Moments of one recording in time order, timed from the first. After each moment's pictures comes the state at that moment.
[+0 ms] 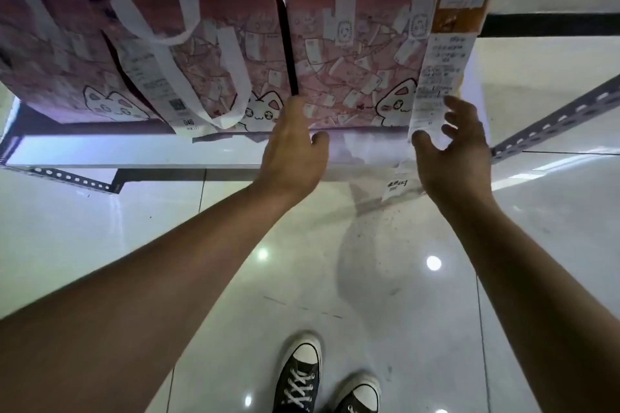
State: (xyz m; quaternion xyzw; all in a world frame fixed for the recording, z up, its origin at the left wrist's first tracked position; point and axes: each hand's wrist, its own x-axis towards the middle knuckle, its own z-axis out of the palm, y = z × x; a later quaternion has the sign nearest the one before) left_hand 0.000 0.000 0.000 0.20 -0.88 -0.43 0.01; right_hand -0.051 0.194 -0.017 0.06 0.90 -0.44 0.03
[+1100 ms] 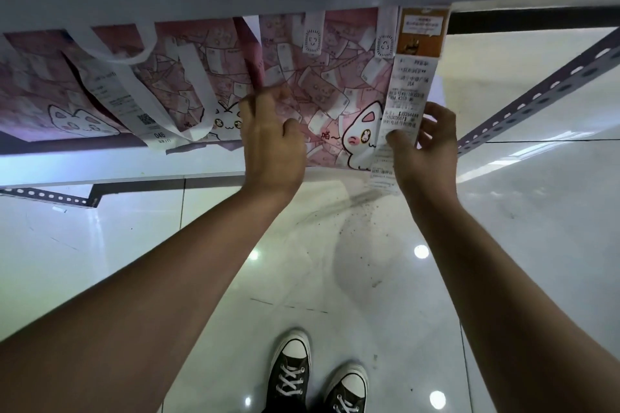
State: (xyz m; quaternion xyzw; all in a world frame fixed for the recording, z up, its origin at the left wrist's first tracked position) left_hand -0.014 0.027 0.021 0.24 -0.83 -0.48 0.12; right_hand -0.047 0.201 0.000 0.16 0.80 -0.58 0.06
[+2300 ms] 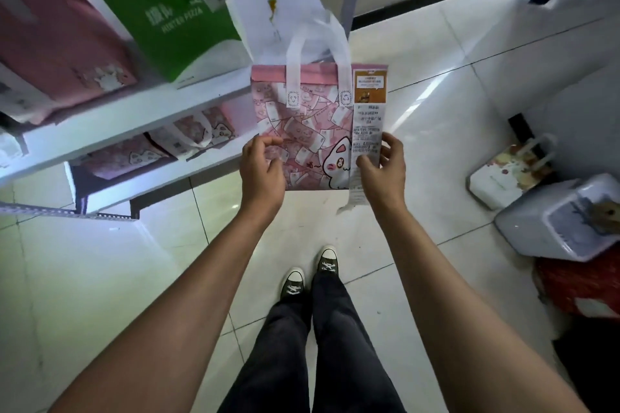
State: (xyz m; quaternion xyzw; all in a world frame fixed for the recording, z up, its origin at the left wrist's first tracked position) left_hand 0.193 0.113 0.364 0.13 -0.84 -0.52 -0.03; right_hand 0.208 0.304 0.357 0.32 0.73 -0.60 0.00
